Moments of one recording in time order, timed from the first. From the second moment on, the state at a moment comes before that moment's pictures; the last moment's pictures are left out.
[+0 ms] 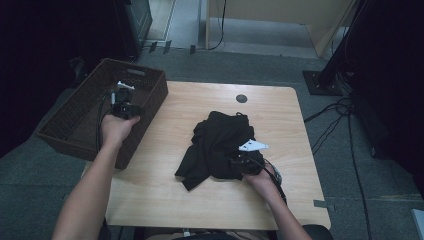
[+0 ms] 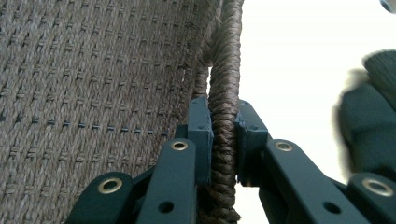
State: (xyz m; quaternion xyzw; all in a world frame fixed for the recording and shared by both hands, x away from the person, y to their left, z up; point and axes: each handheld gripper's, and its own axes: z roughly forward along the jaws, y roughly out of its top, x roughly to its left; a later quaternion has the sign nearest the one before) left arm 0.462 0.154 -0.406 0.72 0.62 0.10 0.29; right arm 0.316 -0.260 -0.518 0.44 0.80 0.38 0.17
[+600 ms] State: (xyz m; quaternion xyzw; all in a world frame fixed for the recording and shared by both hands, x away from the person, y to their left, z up) left arm 0.494 0.150 -0.407 0.69 0.66 0.10 0.28; right arm 0.317 -0.260 -0.518 0.44 0.80 0.38 0.17
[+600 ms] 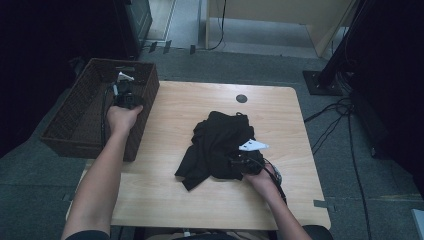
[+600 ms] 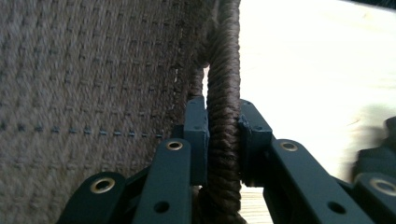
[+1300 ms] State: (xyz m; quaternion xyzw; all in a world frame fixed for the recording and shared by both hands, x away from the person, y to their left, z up) left arm 0.441 0.118 -0.369 0.75 0.55 0.10 0.36; right arm 0.319 -0.269 -0.503 0.46 0.79 0.38 0.13
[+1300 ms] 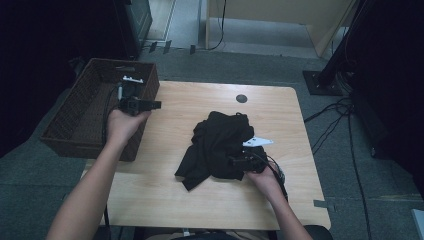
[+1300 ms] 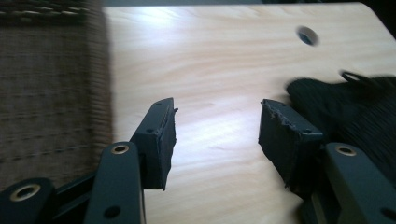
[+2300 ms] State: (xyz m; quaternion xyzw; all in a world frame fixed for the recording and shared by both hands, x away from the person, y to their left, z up) left arm 0.392 0.034 -0.442 0.83 0.42 0.02 0.37; right arm 0.324 -0.272 -0.466 0.47 0.77 0.41 0.13
